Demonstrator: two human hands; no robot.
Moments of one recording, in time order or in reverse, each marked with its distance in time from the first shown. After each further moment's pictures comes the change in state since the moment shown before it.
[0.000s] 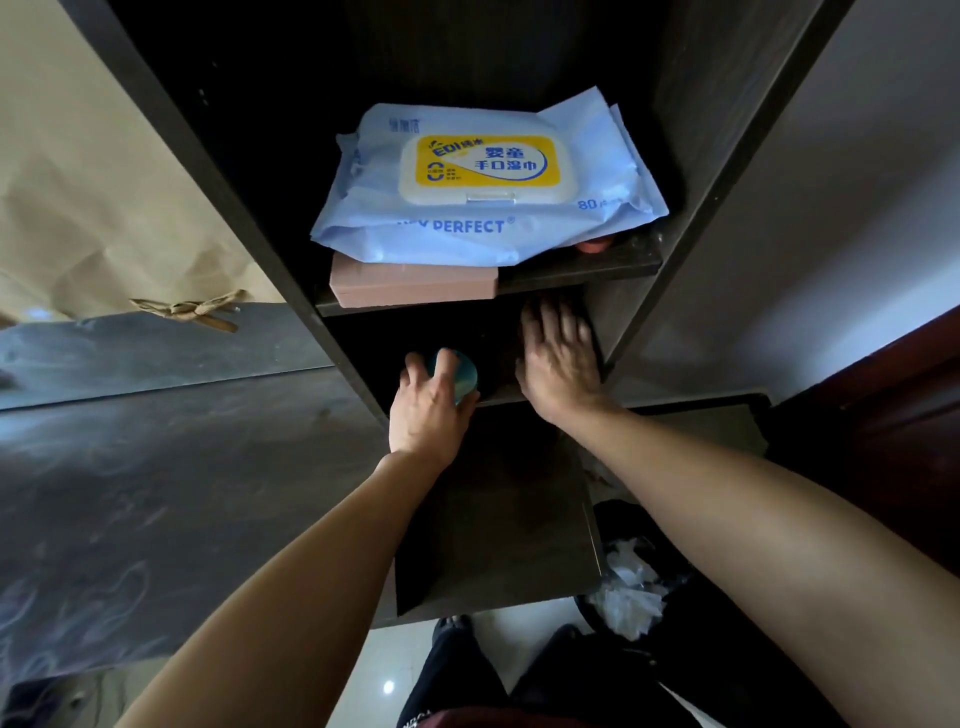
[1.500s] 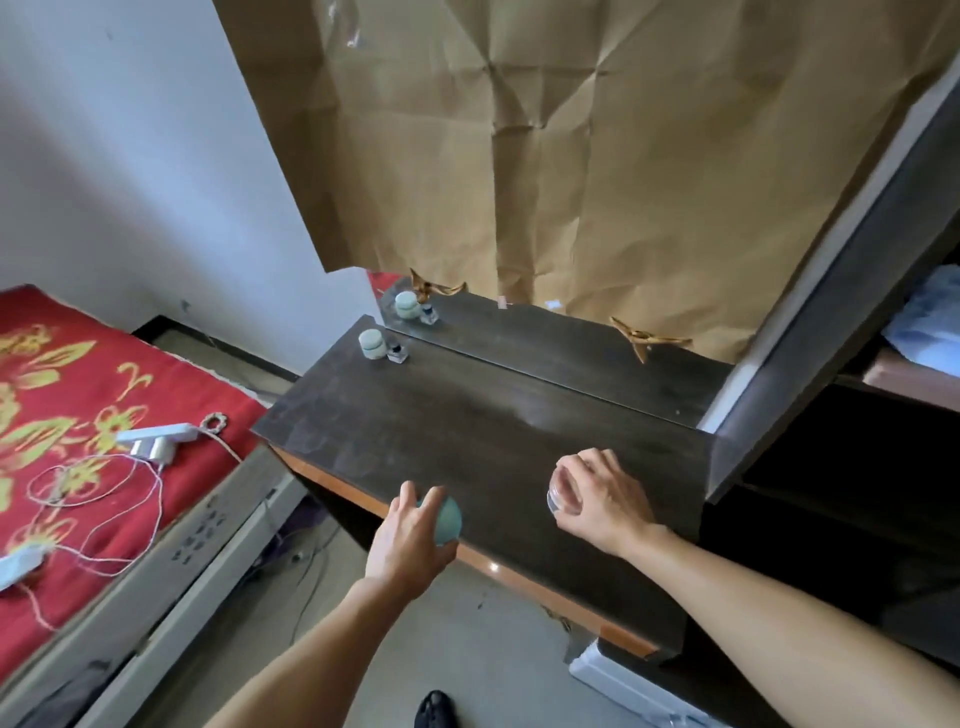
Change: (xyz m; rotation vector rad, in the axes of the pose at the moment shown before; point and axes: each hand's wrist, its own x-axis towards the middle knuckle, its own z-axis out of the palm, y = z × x) left_hand -0.295 -0.304 -0.158 0.034 0.081 -0.482; right_hand -0.107 -0.333 -0.037 0.316 -0.180 -0.574
